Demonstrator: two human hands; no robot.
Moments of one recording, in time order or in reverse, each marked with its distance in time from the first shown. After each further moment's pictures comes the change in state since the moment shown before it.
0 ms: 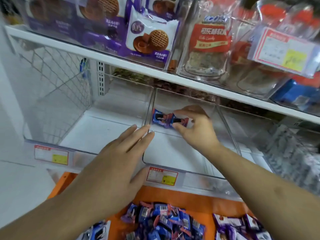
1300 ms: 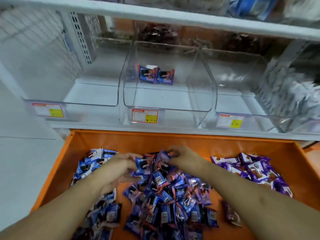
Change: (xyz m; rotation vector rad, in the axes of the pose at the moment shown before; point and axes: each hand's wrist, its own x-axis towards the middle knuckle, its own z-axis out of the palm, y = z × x) left_hand -0.073 0.009 0.136 -1.184 -0.370 -0.983; right_hand -0.240 0.008 0.010 0.382 -0.729 0.588
